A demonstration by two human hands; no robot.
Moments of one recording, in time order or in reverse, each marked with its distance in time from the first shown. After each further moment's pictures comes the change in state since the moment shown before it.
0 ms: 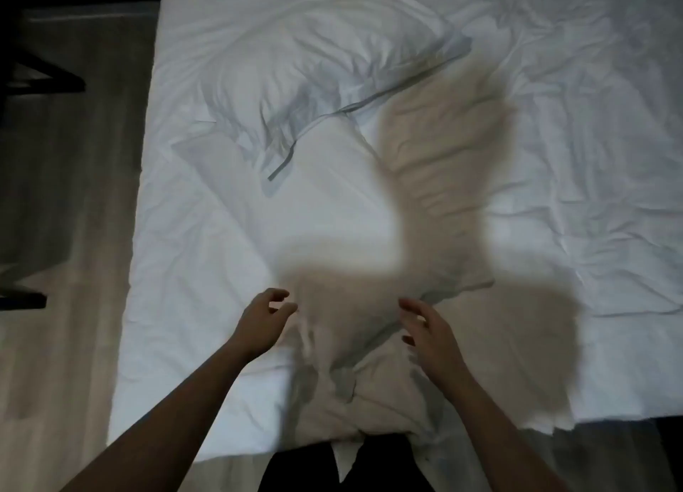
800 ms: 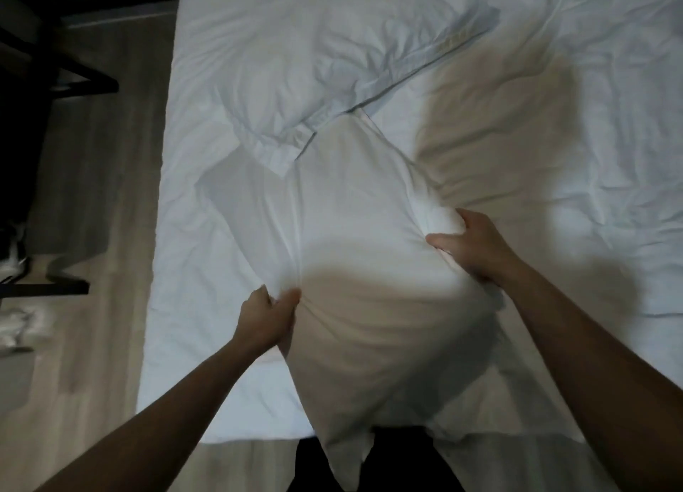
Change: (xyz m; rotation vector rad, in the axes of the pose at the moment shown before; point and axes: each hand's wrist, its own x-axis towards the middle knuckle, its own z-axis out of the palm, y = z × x) left_hand -0.029 0.019 -0.002 -0.022 0.178 -0.137; right_hand 0.122 -0.071 -0.065 -0.330 -0.046 -0.139
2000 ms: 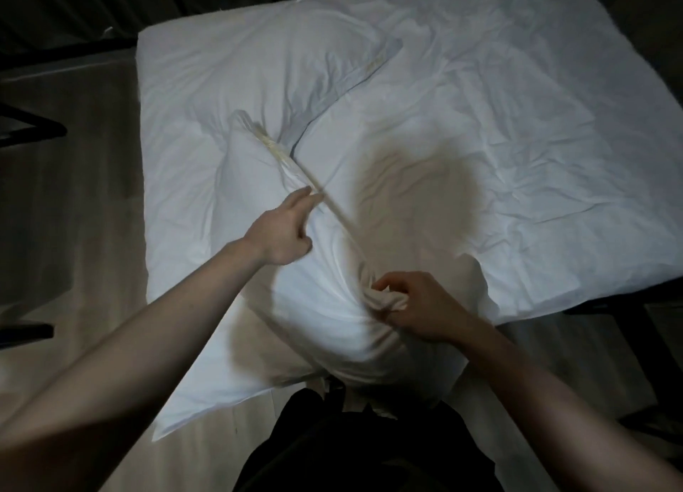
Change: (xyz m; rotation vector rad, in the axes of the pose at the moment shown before) left_hand -0.098 0.047 -0.069 0.649 -0.260 0.852; right_hand -0.332 -0.008 0.075 -0.138 -0.108 -0.256
